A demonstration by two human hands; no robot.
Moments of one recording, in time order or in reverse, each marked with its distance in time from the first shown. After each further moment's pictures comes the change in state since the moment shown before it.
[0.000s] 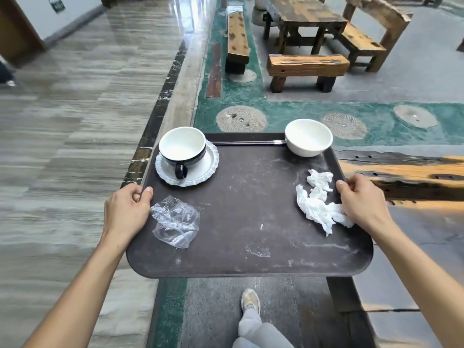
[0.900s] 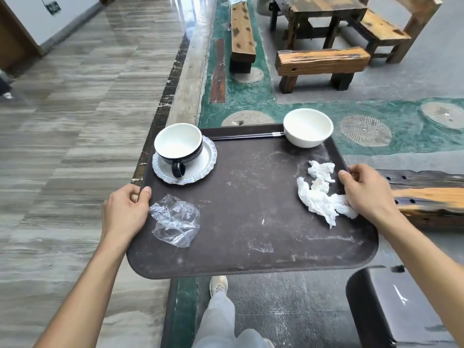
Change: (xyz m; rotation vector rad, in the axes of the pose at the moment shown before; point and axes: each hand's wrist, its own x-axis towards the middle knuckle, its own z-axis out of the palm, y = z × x) left_hand 0.254 0.052 0.094 0.044 0.033 -0.041; right_hand 0.258 -0.088 0.083 0.024 -0.017 -0.027
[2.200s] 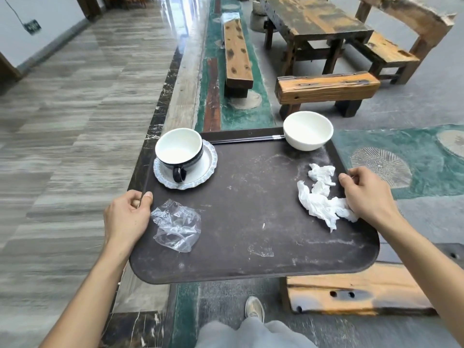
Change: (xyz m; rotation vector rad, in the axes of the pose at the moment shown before) left_hand 0.407 0.129 0.194 -0.047 0.014 0.031; right_hand 0.430 -0.101 0.115 0.006 0.021 0.026
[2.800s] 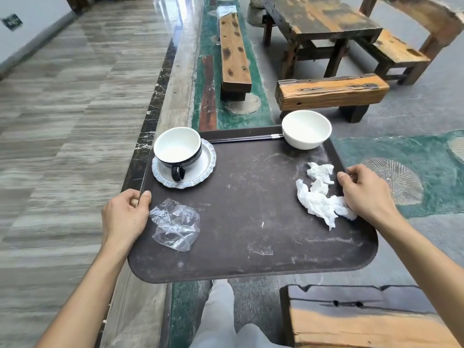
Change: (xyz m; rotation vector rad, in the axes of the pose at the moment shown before) left_hand 0.188 0.060 0.110 0.002 -0.018 0.021; right_hand 0.209 -0.041 0.056 -0.008 -0.021 0.043
